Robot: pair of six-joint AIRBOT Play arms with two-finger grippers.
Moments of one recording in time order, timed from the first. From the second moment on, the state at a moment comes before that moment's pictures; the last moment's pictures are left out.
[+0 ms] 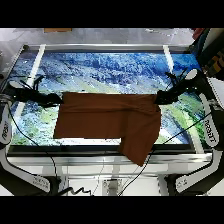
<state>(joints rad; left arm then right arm) 0.34 -1.78 1.52 0.94 -1.33 -1.06 -0.14 -1.73 1.60 -1.13 1.49 1.31</state>
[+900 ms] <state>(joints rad) 0.59 -1.47 1.43 0.89 -1.44 -1.16 -0.38 -1.05 0.51 -0.94 1.38 1.12</state>
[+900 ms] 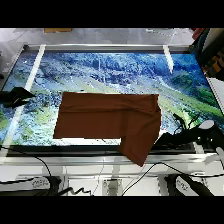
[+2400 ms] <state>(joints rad) 0.59 -1.47 1.10 1.13 -1.45 -1.14 -0.23 -1.20 0.43 -0.78 1.20 0.93</state>
